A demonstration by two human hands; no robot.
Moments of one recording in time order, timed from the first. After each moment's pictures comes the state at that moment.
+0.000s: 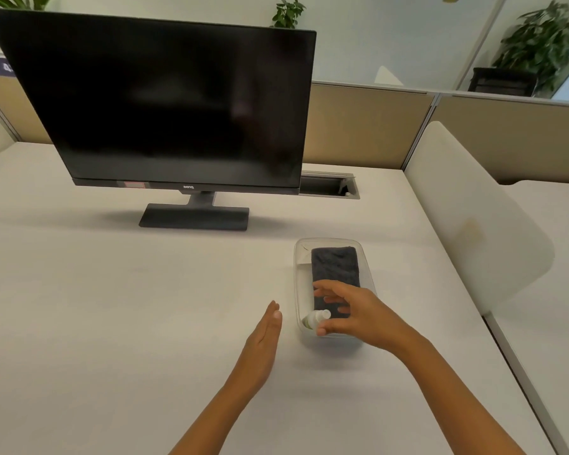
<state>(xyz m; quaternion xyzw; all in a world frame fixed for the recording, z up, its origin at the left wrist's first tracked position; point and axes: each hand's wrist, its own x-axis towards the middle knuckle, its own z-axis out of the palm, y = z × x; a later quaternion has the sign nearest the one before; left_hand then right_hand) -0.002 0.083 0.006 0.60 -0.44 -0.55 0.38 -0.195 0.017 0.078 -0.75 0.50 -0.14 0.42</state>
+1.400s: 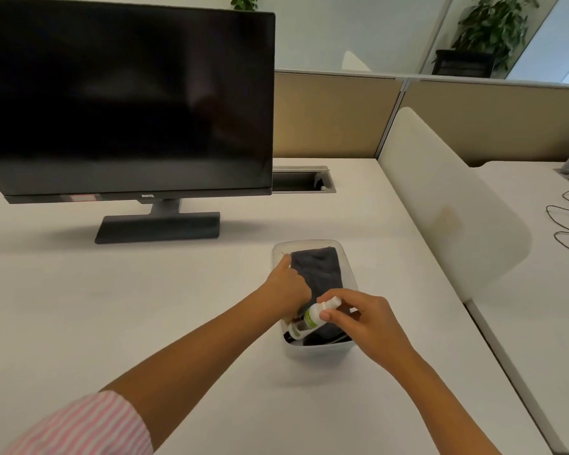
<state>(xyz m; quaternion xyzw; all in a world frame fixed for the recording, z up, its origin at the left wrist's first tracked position) -0.059 -0.054 0.068 0.38 -0.88 0.07 -0.29 -0.215 0.024 0.071 -0.71 0.53 -0.33 0.34</state>
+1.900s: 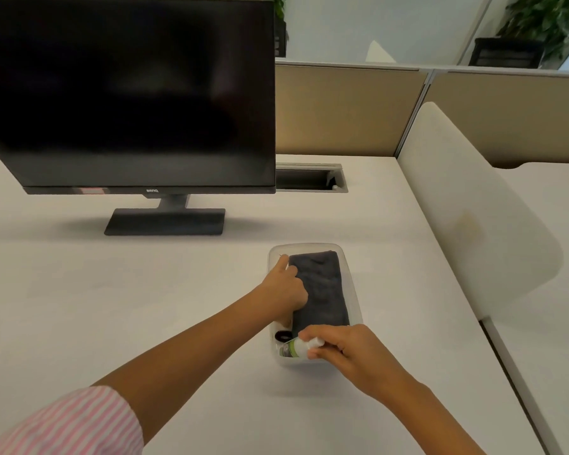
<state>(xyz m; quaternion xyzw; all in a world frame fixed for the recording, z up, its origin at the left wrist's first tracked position) -0.066 -0.066 0.053 0.41 -0.87 0.05 -0.27 -0.229 0.023 0.051 -0.80 0.47 -0.14 0.34</state>
